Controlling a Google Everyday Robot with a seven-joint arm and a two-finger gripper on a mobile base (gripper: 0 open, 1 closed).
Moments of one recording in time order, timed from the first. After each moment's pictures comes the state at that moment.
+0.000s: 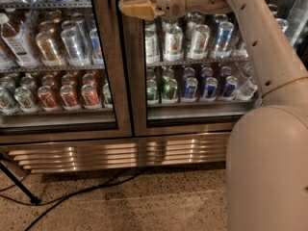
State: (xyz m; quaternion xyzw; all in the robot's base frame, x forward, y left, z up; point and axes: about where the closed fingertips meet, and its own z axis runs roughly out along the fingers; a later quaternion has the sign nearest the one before) arm 0.690 0.056 1.022 -0.63 0.45 0.35 0.53
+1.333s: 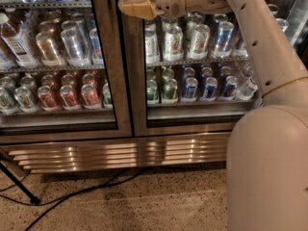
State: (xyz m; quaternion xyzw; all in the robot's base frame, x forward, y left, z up) arm 0.691 0.056 1.023 -0.63 0.45 0.35 0.54
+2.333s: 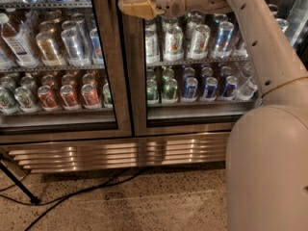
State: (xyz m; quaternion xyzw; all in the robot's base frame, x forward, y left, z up) arm 0.692 0.056 1.024 -0.63 0.45 0.35 0.54
